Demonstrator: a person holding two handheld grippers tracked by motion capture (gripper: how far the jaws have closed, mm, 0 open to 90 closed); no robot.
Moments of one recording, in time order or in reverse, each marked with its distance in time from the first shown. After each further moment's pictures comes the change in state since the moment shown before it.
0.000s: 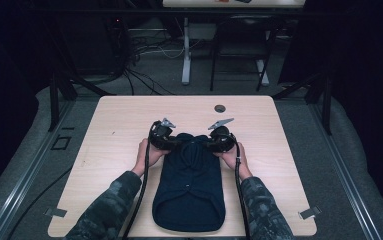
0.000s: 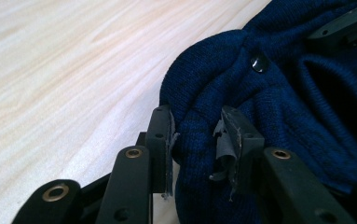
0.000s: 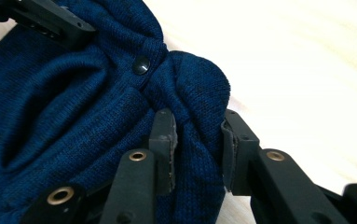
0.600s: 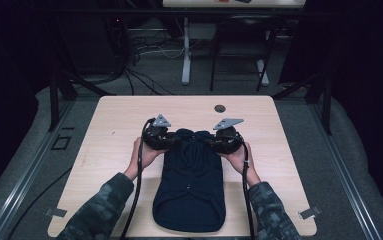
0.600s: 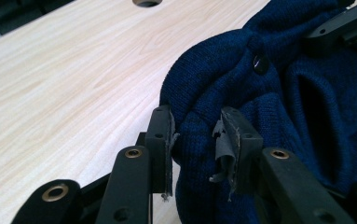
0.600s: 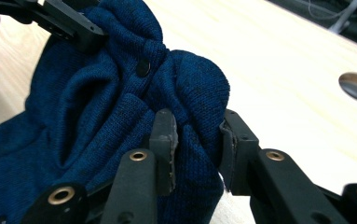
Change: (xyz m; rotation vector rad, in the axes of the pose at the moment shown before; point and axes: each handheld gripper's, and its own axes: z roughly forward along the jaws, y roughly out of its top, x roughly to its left) left arm -0.018 0.008 -0.051 -0.128 -0.021 0.059; right arm 0.021 0.007 -0.057 -0.134 -0.008 -0.087
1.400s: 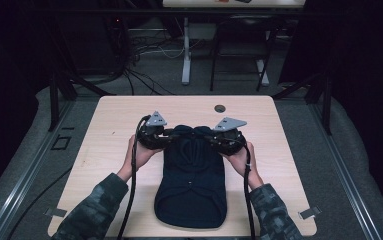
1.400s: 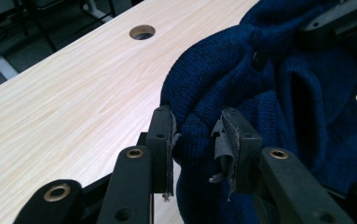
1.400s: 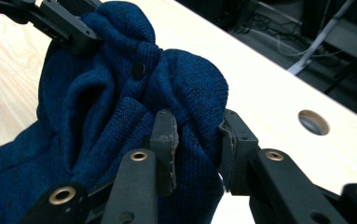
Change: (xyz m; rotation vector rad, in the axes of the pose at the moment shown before) left arm -0.010 0.014 -0.031 -0.057 0.000 0.065; right arm 0.022 0.016 -0.033 -0.086 -0.095 -0.089
